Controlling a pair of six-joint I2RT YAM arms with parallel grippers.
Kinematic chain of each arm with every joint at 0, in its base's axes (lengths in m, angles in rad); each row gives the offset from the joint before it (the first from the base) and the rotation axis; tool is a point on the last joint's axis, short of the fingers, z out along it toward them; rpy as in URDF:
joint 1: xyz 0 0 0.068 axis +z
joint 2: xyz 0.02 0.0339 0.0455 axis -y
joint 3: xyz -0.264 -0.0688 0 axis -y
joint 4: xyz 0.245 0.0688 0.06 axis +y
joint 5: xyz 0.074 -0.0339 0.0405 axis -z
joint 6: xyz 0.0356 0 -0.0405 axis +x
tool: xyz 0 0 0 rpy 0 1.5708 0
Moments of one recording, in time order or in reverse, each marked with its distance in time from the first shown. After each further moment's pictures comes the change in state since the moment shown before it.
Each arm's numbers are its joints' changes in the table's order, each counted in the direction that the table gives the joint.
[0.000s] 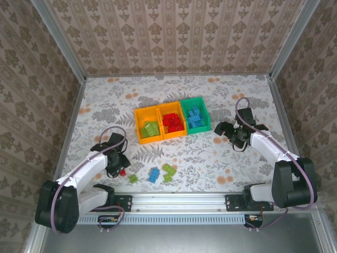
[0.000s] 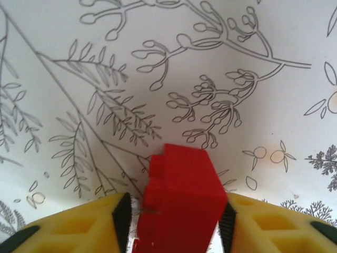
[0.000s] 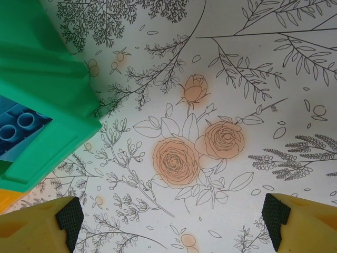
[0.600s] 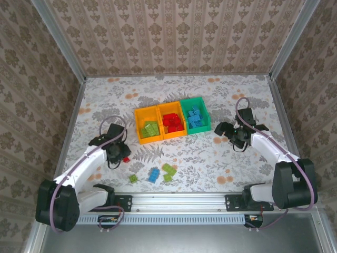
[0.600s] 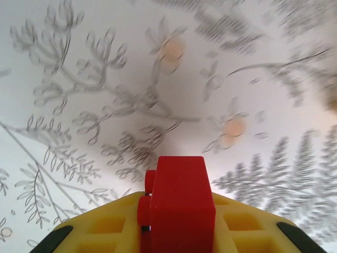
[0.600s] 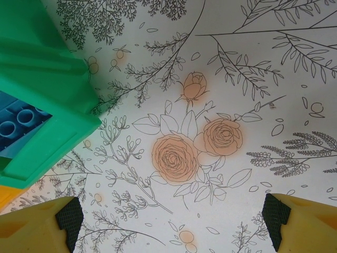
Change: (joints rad) left arm 0.000 -0.009 0.153 -0.046 -0.025 0.050; right arm 0.000 0.009 0.000 0.011 0.000 -0.008
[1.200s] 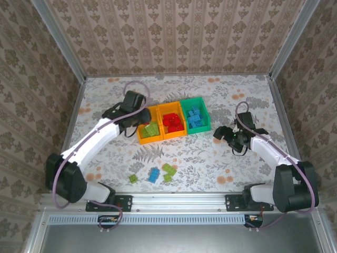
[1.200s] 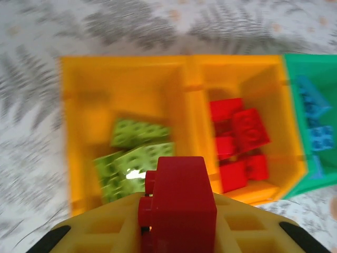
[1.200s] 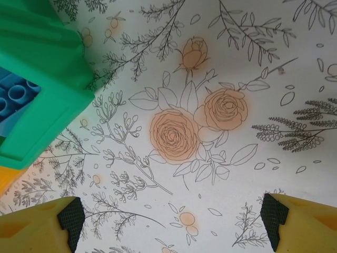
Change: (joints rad) left arm -0.217 -0.328 0.542 -0.159 -0.016 0.256; right arm 0.024 0.032 -0.064 -0.013 -0.052 0.028
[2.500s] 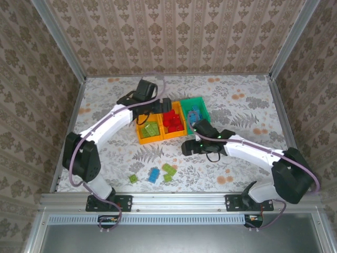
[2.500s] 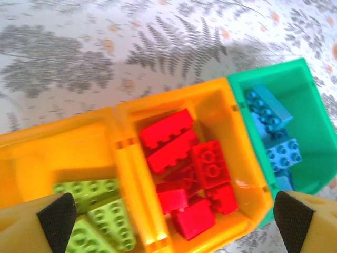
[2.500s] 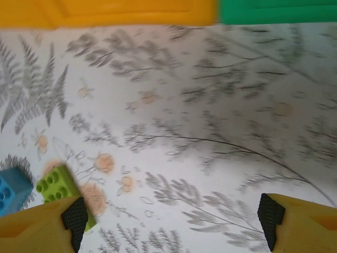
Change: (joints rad) left arm 0.023 -0.187 0.140 -0.080 0.084 0.119; right arm 0.637 -0.156 0.188 0.010 0.191 -0.198
